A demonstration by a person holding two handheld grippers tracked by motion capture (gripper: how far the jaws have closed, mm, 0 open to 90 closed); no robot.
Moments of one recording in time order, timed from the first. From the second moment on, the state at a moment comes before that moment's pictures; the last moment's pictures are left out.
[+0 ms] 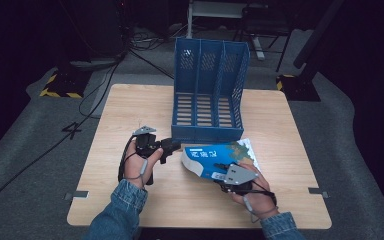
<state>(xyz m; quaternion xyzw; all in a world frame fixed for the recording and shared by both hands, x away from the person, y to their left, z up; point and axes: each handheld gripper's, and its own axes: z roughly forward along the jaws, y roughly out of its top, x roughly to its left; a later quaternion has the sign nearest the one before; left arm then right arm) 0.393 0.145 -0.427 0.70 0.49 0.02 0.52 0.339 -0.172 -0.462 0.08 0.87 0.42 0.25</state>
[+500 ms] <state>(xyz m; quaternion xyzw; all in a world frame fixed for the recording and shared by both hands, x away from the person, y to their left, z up) 0.394 0.148 -0.427 0.69 0.49 0.02 0.53 0.341 -0.209 -0.425 0.11 0.86 0.49 0.10</state>
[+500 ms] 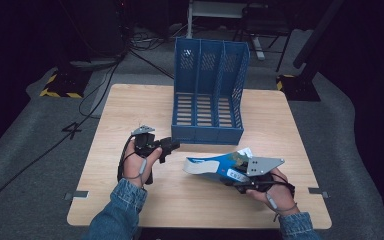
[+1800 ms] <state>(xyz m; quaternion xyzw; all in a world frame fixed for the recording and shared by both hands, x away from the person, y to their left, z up) 0.386 0.199 -0.497 0.78 0.50 0.14 0.35 0.367 -0.218 -0.311 0.21 0.81 0.54 0.10</state>
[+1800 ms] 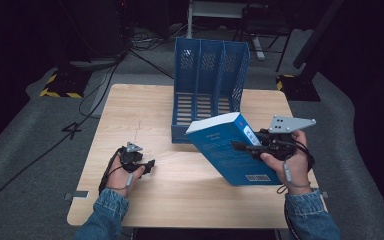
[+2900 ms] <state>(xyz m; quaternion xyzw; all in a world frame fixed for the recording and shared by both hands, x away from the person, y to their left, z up) 0.392 0.194 -0.504 0.79 0.47 0.19 0.34 0.417 -0.205 -0.253 0.26 0.74 0.60 0.14</state>
